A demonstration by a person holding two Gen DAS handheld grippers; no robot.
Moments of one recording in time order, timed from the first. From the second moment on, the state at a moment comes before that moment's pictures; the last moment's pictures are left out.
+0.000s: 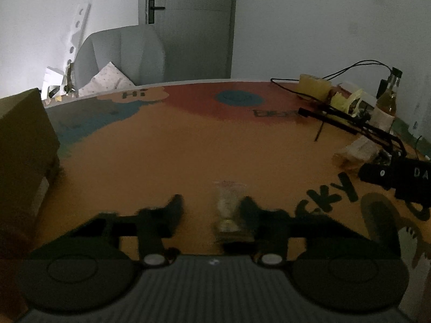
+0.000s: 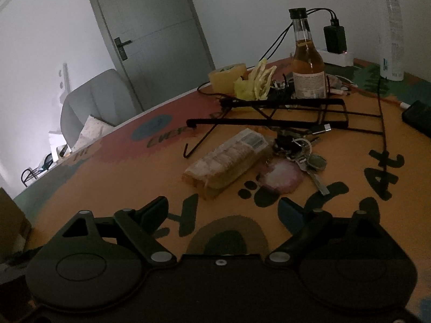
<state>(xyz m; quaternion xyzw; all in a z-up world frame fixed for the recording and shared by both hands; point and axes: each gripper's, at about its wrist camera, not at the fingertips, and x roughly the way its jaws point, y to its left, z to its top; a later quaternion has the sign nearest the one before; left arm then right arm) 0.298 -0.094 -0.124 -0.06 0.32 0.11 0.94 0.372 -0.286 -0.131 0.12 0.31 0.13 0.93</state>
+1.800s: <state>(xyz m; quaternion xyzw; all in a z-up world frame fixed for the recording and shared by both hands) 0.285 -0.050 -0.118 -0.15 0.32 0.03 0.93 0.338 -0.252 -0.124 0.02 0.32 0.12 0.94</state>
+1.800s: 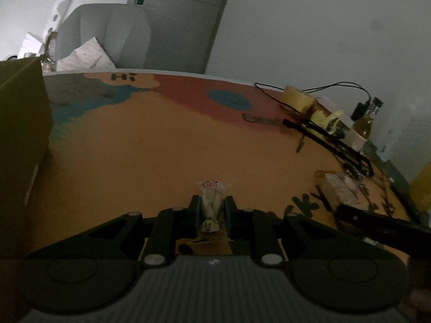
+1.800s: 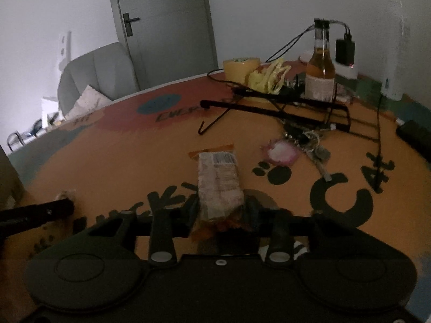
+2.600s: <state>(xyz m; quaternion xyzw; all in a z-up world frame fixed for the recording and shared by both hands) 0.271 -0.059 -0.113 -0.09 0.34 0.03 0.93 0.329 -0.237 -0.116 0.03 0.29 0.15 0.94</state>
